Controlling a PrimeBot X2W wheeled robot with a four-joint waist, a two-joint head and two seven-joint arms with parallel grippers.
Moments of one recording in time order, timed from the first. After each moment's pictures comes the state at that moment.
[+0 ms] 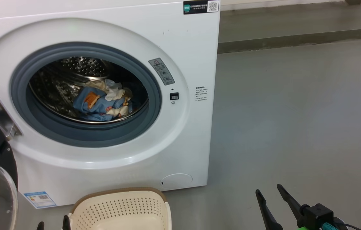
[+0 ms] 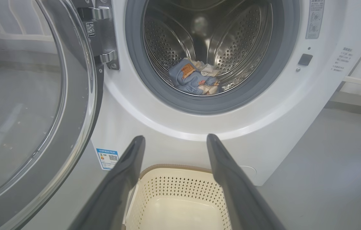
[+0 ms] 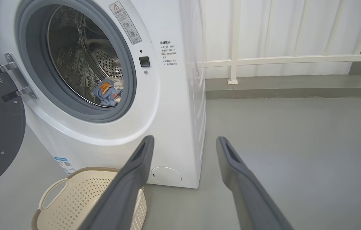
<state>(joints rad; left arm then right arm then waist) 0.16 0.05 0.07 0.23 -0.27 -0.07 -0.26 0.04 -0.06 0.11 0.26 0.17 0.12 -0.26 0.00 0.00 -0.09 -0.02</state>
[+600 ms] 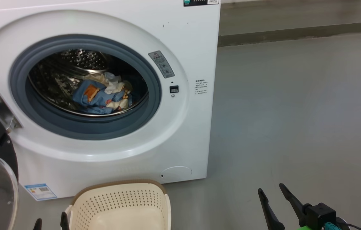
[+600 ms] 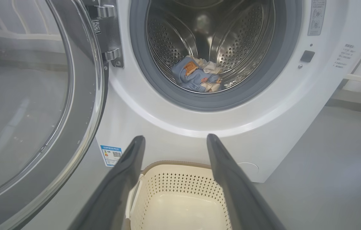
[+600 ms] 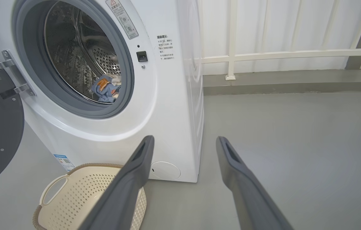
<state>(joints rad) 0.15 0.05 0.08 0.23 -0.26 -0.07 -0.26 0.04 -0.06 0.09 0.25 0.17 0.12 -0.26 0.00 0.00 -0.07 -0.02</state>
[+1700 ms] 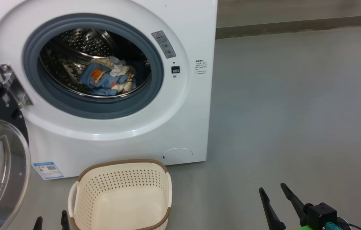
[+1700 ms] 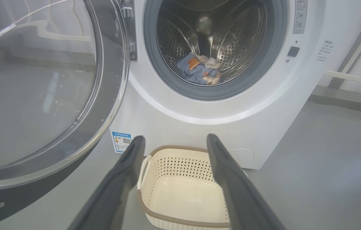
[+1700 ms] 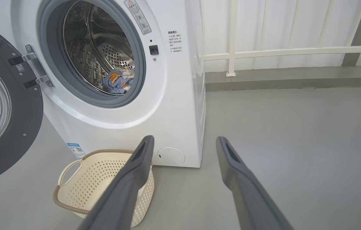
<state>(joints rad) 0.14 0.04 0.08 0.23 -0.26 -0.07 -0.26 0.04 -0.06 0.08 0.25 0.17 0.12 -0.26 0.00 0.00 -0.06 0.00</state>
